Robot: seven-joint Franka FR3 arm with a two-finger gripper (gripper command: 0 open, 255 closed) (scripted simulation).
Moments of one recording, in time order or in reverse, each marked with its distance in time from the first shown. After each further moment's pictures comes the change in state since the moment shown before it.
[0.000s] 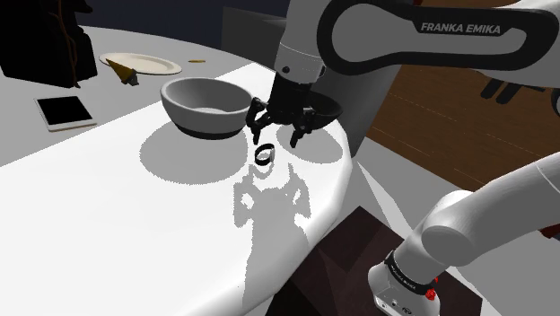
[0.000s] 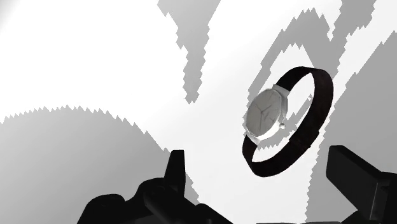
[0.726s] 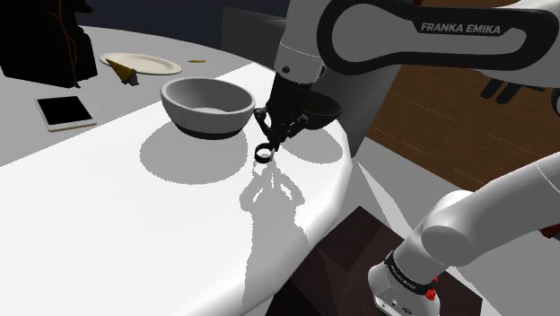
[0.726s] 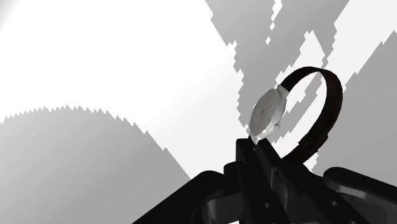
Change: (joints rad) arm 0.000 0.000 0.000 0.000 0.000 0.000 0.000
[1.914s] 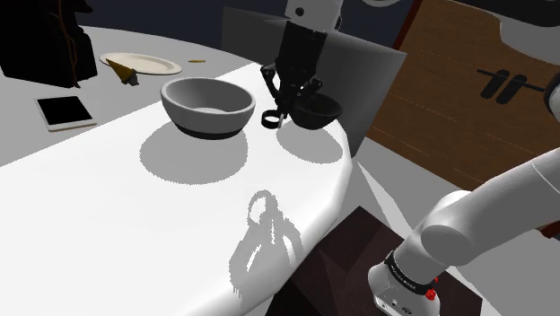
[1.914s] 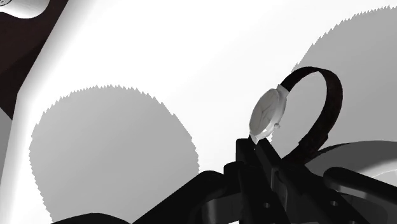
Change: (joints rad) arm -0.013 0.032 -0.015 0.253 -0.024 -0.223 0.020
